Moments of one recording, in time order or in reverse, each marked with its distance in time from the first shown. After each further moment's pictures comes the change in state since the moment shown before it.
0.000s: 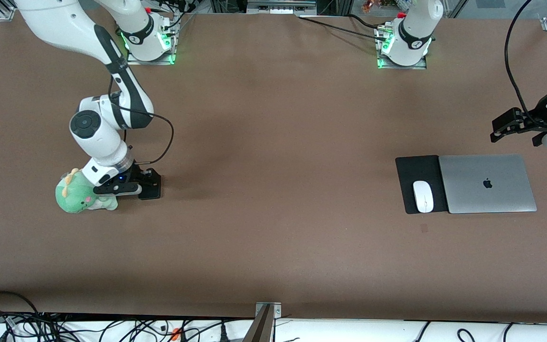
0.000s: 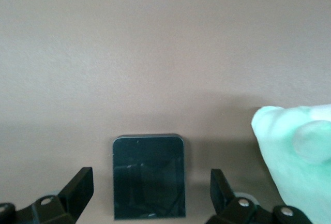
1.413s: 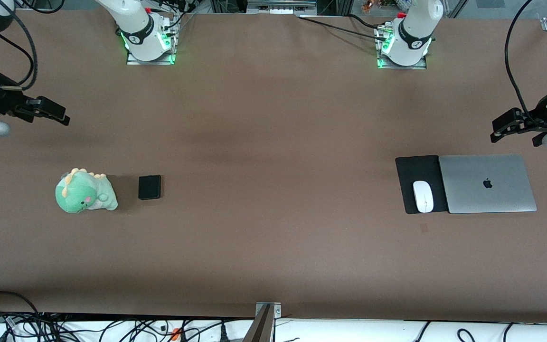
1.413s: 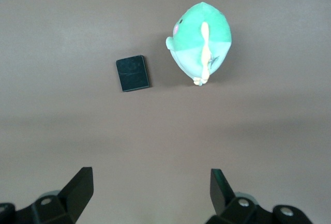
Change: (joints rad) left arm 0.000 0.001 0.000 0.001 0.000 0.000 0.000; right arm -0.114 -0.416 -0.080 0.358 0.123 -1.006 -0.093
